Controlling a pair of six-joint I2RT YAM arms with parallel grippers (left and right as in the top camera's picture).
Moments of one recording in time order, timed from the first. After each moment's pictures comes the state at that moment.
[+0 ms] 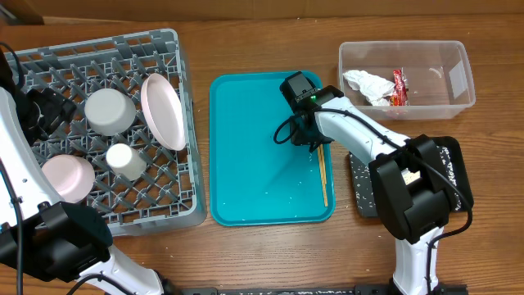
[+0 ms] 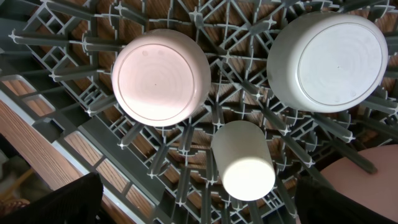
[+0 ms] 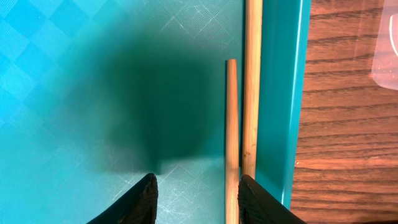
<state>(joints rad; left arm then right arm) 0.53 1.89 2.08 -1.62 -0.10 -0.53 0.50 2.10 1.52 -0.84 0.17 0.46</state>
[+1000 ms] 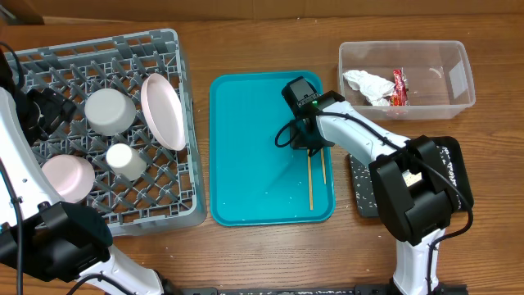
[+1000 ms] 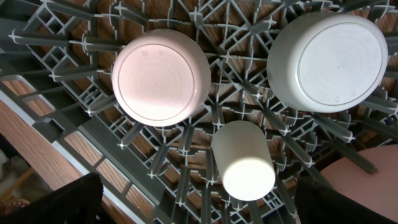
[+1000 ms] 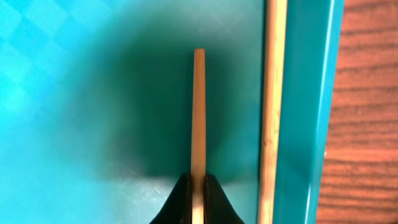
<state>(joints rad) 0.53 1.89 2.08 -1.62 -0.10 -0.53 0.50 2.09 1.46 -0.81 0.11 0.49</state>
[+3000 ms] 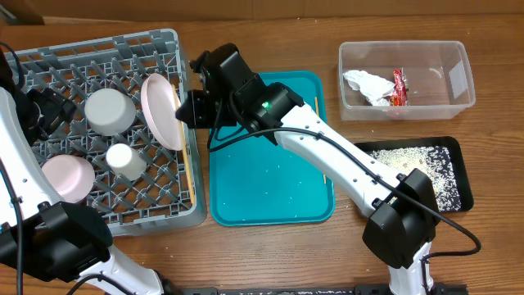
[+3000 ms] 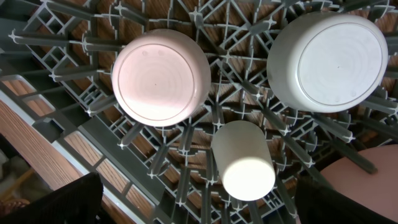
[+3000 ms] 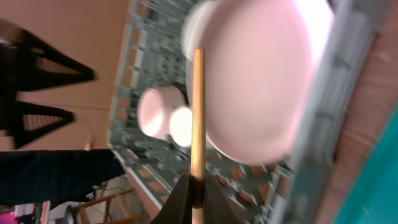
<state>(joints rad) 0.53 1.89 2.08 -1.62 -0.10 -0.53 0.78 2.05 1.90 -0.51 -0.49 0.74</state>
